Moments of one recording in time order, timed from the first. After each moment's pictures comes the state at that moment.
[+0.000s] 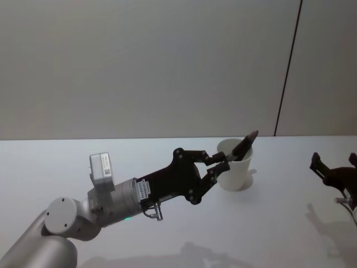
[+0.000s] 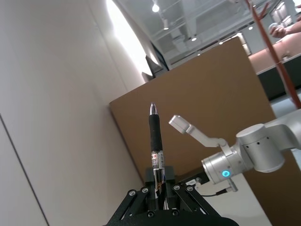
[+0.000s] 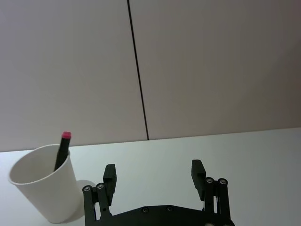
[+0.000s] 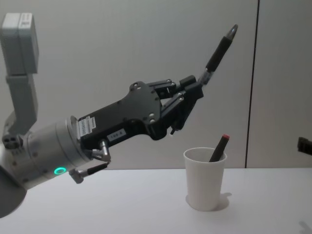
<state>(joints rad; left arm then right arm) -0.61 0.18 0.33 -0.87 -0.60 -0.68 -1.32 0.21 0.07 0.02 -1.38 0.14 0.05 0.11</state>
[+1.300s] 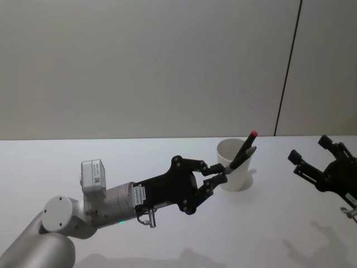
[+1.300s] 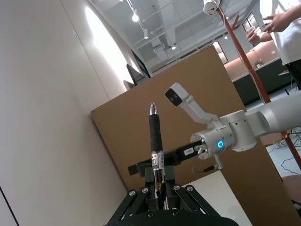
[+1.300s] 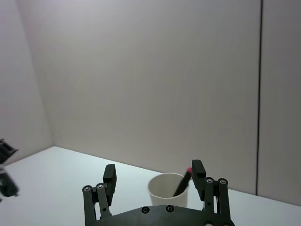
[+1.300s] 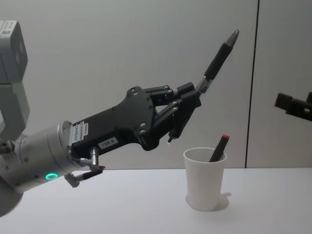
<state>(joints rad) -0.65 0.18 0.32 -0.81 -0.67 -0.70 -1.49 0.12 0.17 0.06 -1.54 0.34 -0.05 0.67</state>
